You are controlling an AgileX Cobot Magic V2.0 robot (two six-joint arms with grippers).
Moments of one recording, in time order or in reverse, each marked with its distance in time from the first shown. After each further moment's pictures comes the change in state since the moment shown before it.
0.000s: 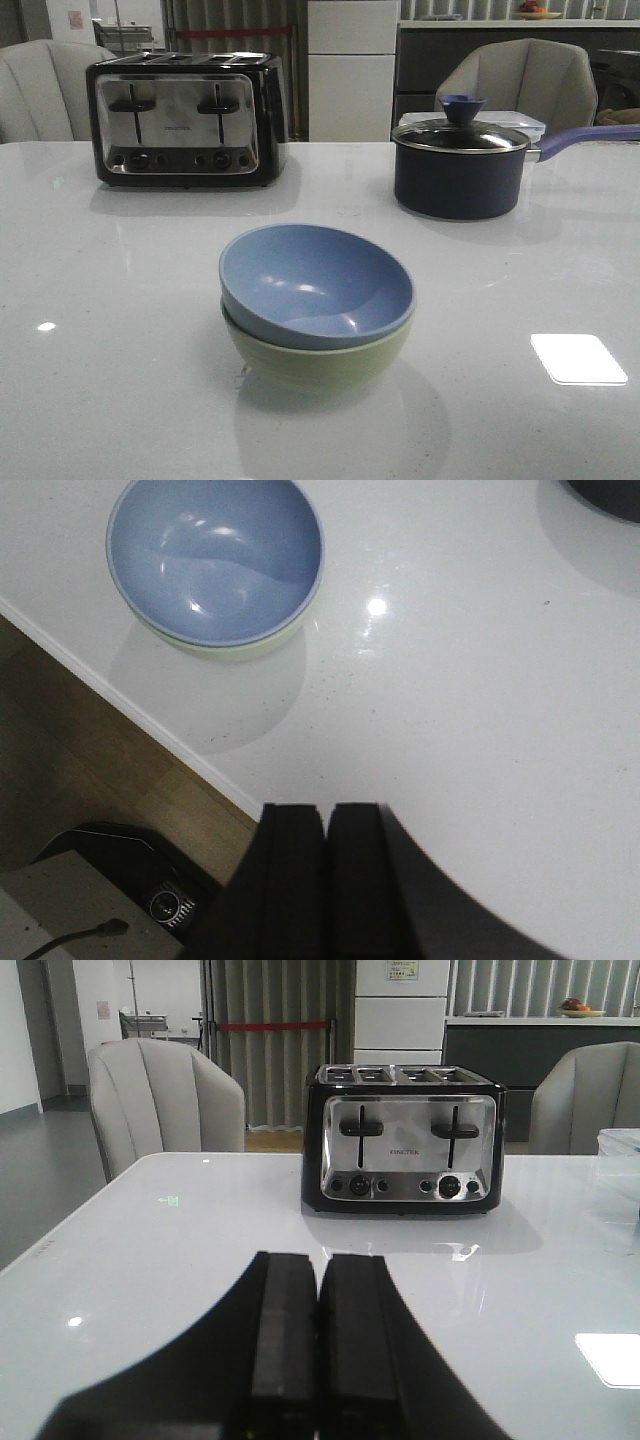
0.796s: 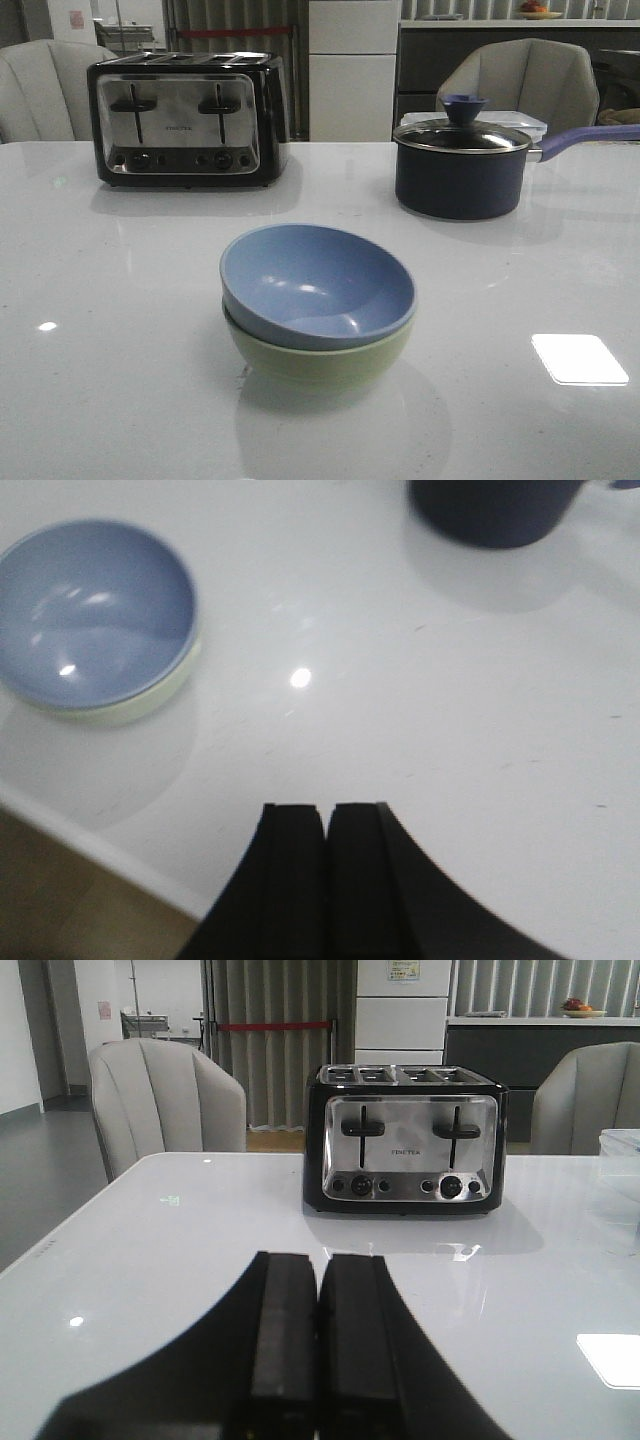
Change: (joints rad) left arm 0.000 0.000 0.000 0.000 0.000 0.000; right arm -0.222 -0.208 0.194 -0.009 -0.209 0.000
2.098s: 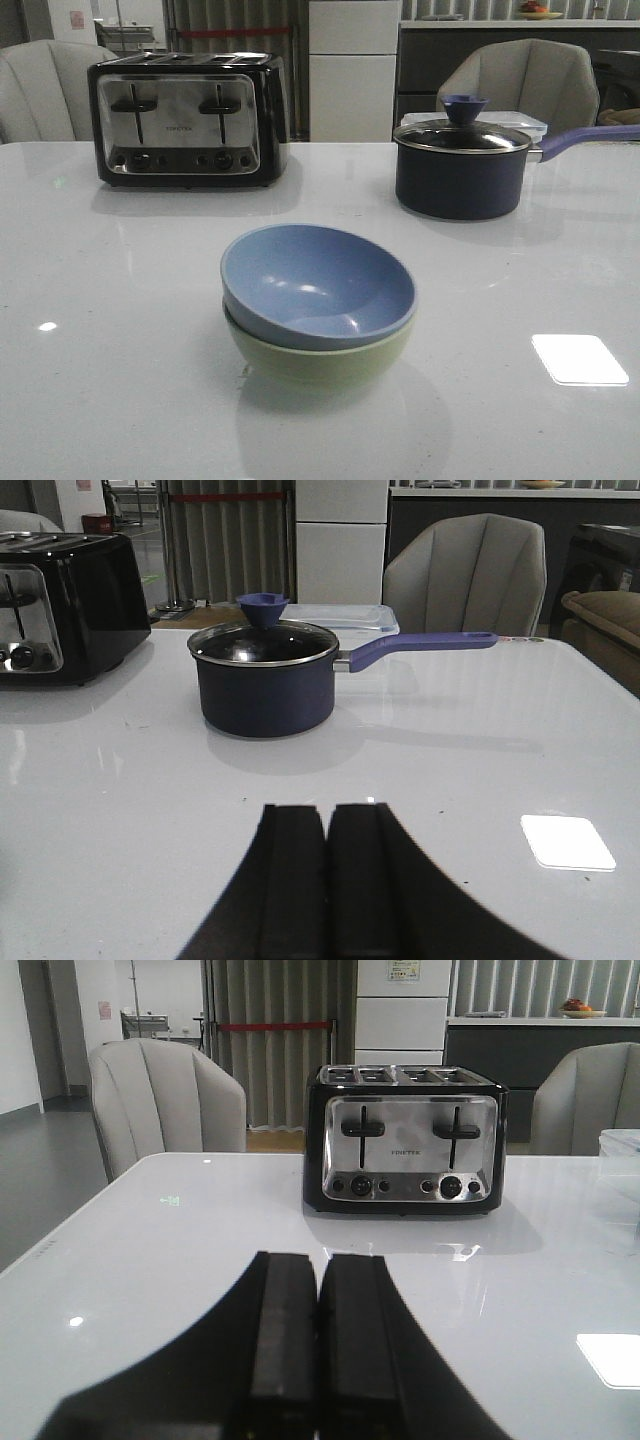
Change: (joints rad) left arm 0.000 0.000 0.000 0.000 0.000 0.000; right arm -0.181 -0.537 0.553 -0.102 -0.558 0.226
